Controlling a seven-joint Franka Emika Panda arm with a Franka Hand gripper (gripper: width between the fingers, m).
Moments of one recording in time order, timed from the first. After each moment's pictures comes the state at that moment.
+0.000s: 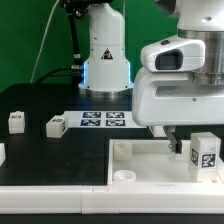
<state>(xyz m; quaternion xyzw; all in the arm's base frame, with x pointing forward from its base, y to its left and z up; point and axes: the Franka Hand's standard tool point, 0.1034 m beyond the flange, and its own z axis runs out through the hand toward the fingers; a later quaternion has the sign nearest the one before) 0.644 0.116 0.073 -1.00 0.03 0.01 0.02</state>
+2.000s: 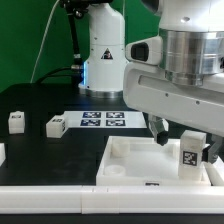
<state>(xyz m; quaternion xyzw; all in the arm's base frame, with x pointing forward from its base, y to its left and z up) 0.642 0.088 0.072 -0.92 0.38 0.02 0.00</state>
